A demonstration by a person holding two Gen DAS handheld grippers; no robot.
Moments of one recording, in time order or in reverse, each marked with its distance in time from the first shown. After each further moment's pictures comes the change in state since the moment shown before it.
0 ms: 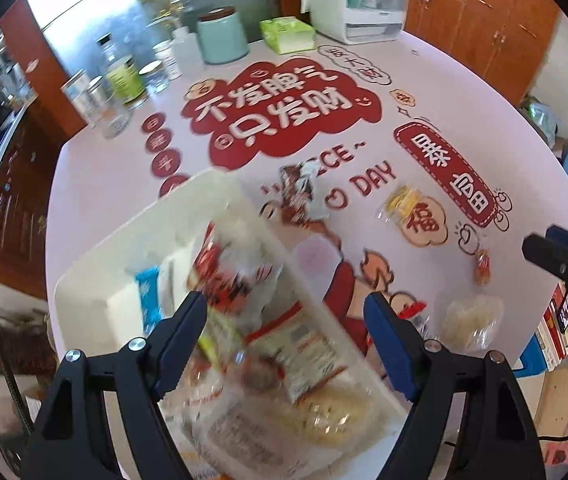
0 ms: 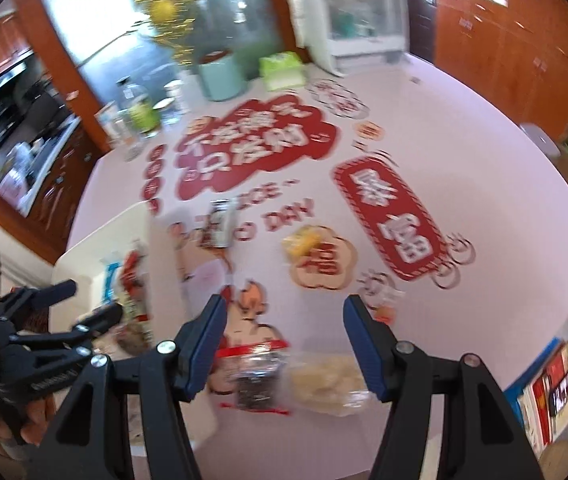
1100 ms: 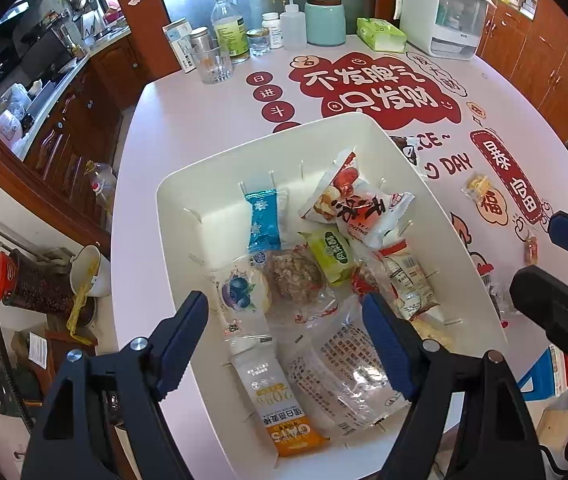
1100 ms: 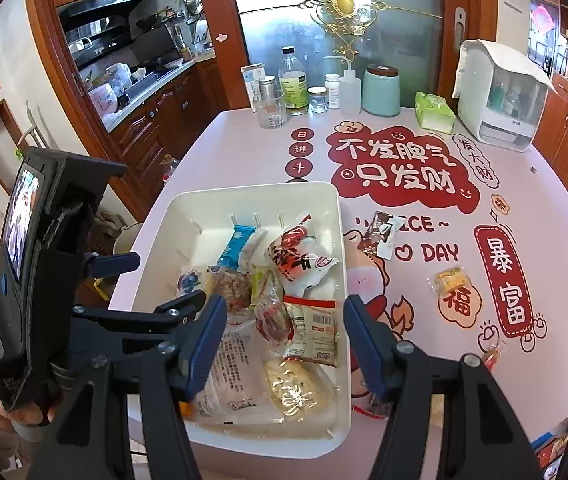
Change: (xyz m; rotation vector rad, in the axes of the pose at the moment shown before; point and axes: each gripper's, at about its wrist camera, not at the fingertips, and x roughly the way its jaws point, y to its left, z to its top) left arm -0.036 0.098 -0.095 -0.214 0.004 0.121; right arm -0.024 0.178 -0.042 -0.419 -0.041 0.184
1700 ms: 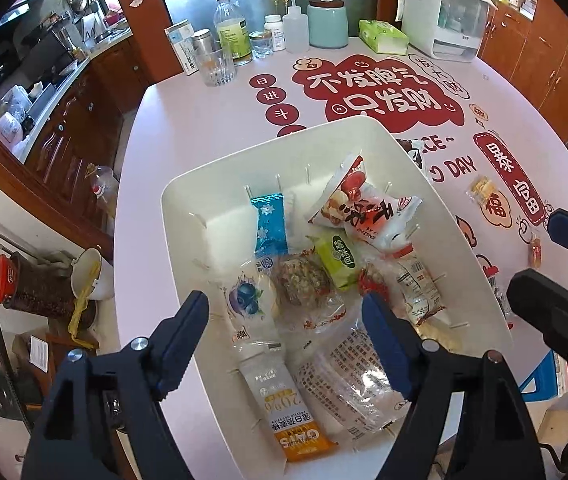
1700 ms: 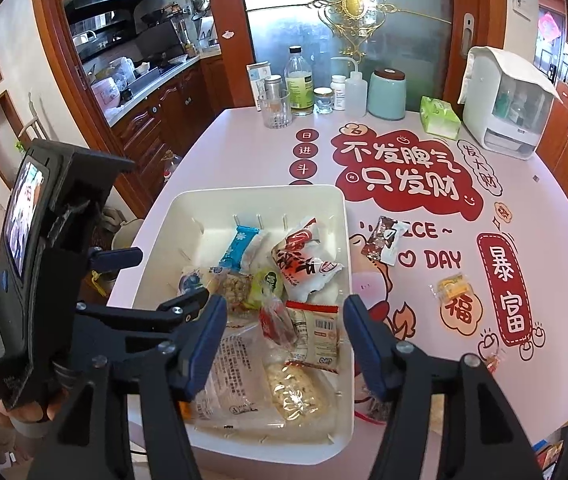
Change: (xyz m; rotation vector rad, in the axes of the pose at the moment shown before) left arm 0.003 0.007 0.003 0.001 -0.008 0.008; right arm 0.005 0.009 0.003 -0.029 0.004 -0.001
